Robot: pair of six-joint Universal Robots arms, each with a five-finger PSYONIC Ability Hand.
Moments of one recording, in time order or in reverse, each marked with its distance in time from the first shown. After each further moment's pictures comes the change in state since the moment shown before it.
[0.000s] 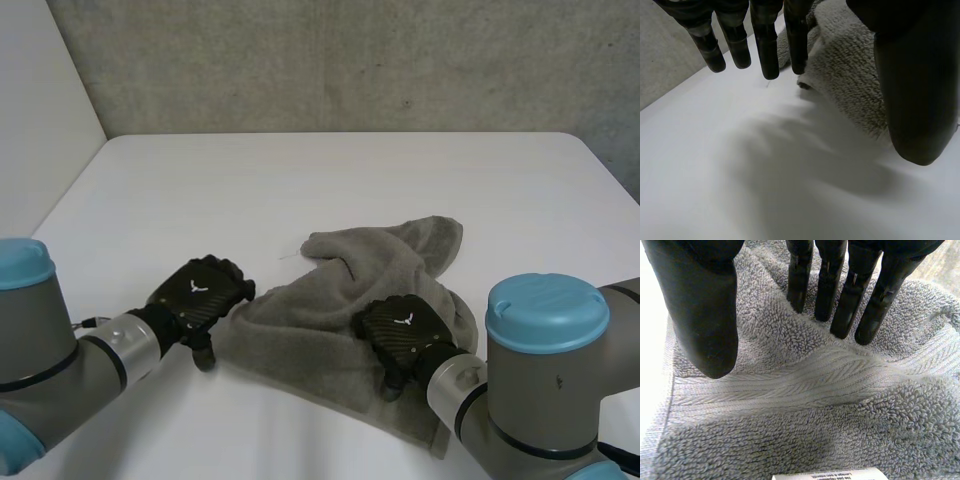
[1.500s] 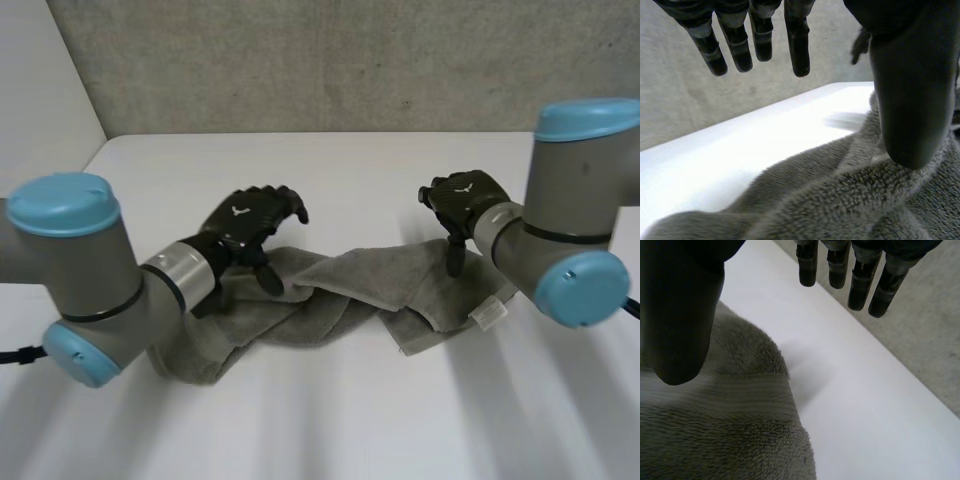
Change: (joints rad) left arm -0.171 -0.127 0.374 0.026 -0.076 -0.484; right arm -0.220 0.228 -0.676 0.355 0.053 -0.250; left_hand 0.039 -0.191 0.037 0.038 0.016; right_hand -0.376 -0.365 -0.360 -0.349 -0.376
